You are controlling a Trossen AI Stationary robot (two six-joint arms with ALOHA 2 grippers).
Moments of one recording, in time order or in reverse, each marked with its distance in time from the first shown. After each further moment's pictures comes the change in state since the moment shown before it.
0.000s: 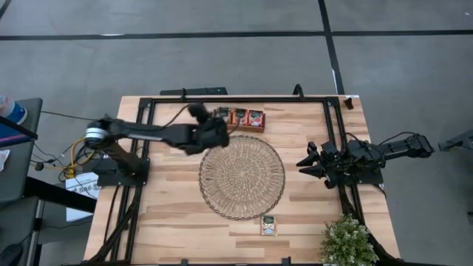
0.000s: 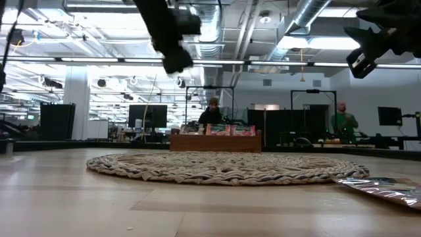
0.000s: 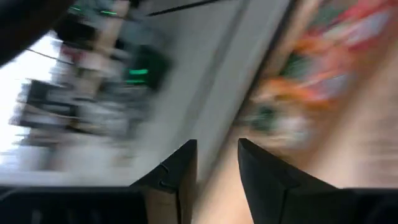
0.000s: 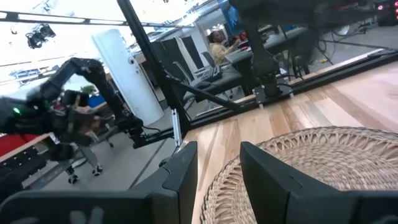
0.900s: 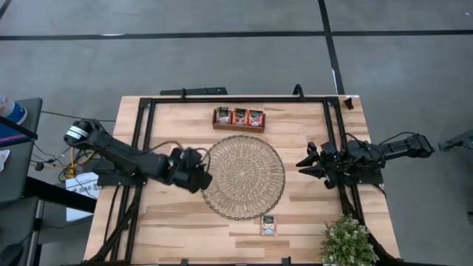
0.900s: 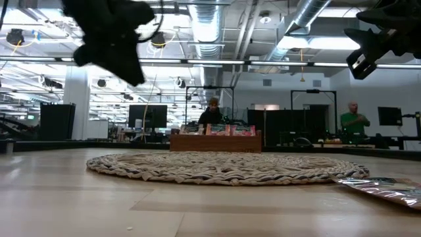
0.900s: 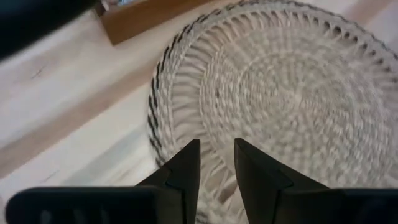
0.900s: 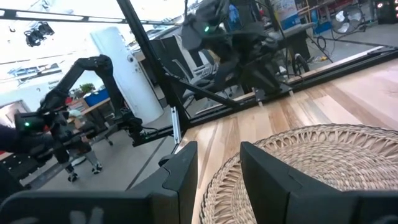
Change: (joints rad) left arm -0.388 -0.226 -0.327 -0.075 0.393 -1.167; right arm 0.000 0.001 0.000 -0.010 -0.002 0.000
